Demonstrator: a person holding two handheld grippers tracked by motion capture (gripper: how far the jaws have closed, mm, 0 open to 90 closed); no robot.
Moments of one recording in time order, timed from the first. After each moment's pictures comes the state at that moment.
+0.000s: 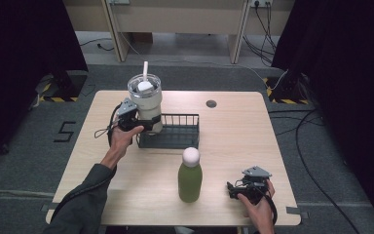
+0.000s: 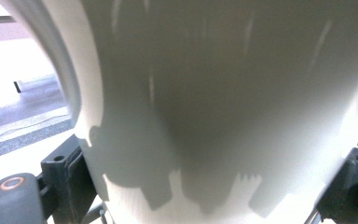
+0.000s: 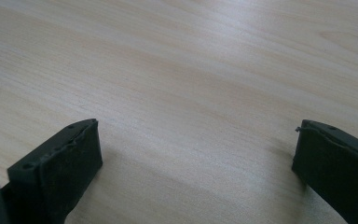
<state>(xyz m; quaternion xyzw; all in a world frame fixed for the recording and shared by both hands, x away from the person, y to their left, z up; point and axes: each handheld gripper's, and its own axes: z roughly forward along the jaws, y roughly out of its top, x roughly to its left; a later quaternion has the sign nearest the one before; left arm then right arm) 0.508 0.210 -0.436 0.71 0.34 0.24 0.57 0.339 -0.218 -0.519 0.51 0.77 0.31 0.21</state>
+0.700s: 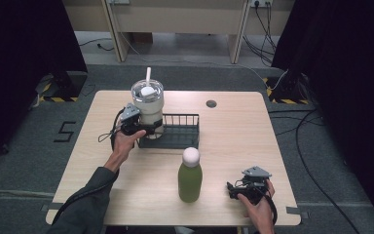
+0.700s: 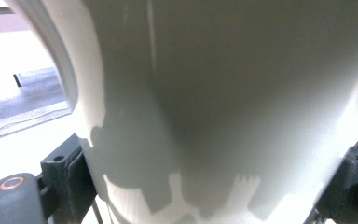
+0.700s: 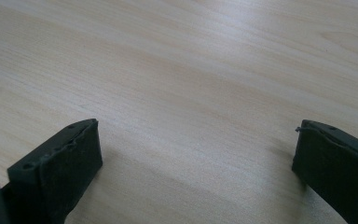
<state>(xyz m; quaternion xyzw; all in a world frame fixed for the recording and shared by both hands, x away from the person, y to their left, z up) 0.508 0.206 -0.458 0.71 0.34 0.24 0.56 0.339 -0.218 -0.520 0.51 0.77 0.32 0.21</state>
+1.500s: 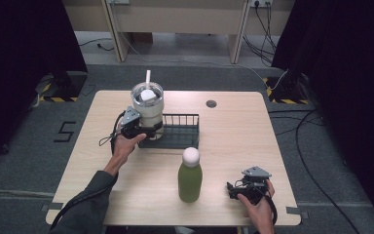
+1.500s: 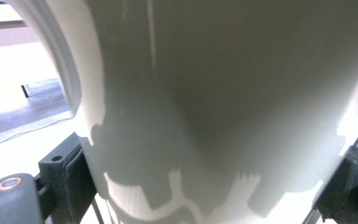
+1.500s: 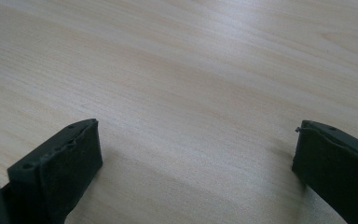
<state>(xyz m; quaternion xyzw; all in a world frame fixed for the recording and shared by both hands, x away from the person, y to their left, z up) 0.501 0.206 -0.464 0.71 0.33 0.26 0.57 0.339 -0.218 -0.520 0.51 0.77 0.32 0.21</state>
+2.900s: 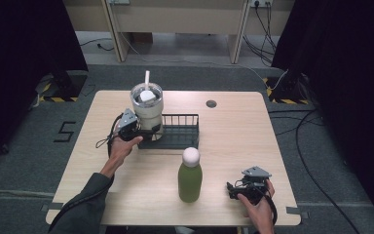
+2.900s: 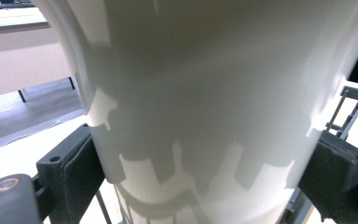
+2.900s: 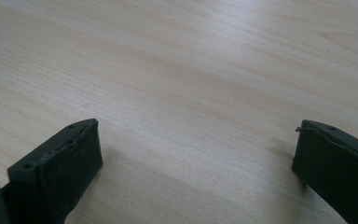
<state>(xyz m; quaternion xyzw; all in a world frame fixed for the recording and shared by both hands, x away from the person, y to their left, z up) 0.494 0.214 -0.467 0.71 0.31 0.26 0.57 0.339 -0.218 -0.520 0.50 0.77 0.32 0.21</state>
